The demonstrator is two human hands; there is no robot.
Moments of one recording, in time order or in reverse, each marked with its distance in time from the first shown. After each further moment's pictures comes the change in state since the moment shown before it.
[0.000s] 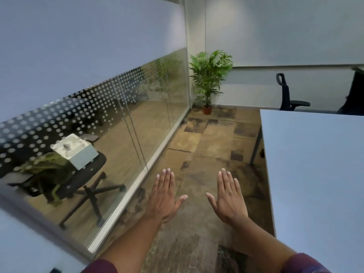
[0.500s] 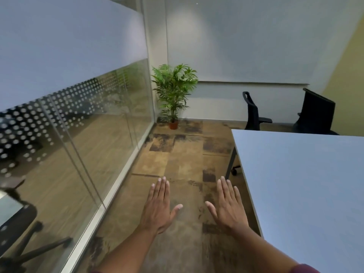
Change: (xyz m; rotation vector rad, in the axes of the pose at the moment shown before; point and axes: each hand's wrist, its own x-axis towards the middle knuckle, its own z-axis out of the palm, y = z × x) left_hand 0.323 -0.029 0.078 -0.059 0.073 0.202; right_hand 0.242 0.116 0.017 -0.125 0.029 0.219
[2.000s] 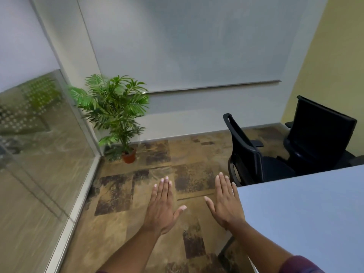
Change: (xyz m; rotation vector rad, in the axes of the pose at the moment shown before) left_hand 0.851 -0.046 0.207 -0.022 -0.020 0.287; right_hand 0.746 0.297 0.131 -0.004 0.061 0.253
